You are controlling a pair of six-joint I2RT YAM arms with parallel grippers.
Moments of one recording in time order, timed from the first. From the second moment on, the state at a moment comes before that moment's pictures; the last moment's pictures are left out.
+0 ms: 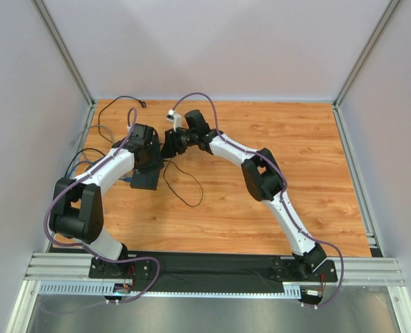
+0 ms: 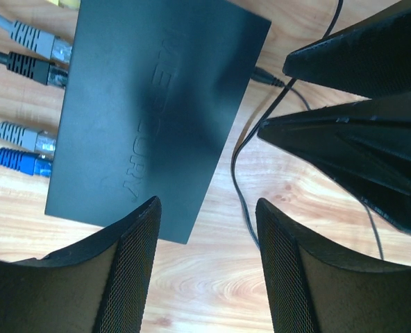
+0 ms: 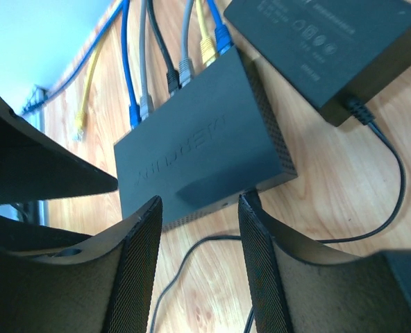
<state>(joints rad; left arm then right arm) -0.26 1.57 1.08 -0.54 -0.12 -0.52 0.66 2.60 2.17 -0.10 -0.78 0.37</state>
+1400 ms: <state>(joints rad) -0.22 1.05 0.80 -0.45 -0.04 -0.75 0.63 2.75 2.46 -0.38 -0.44 0.56</state>
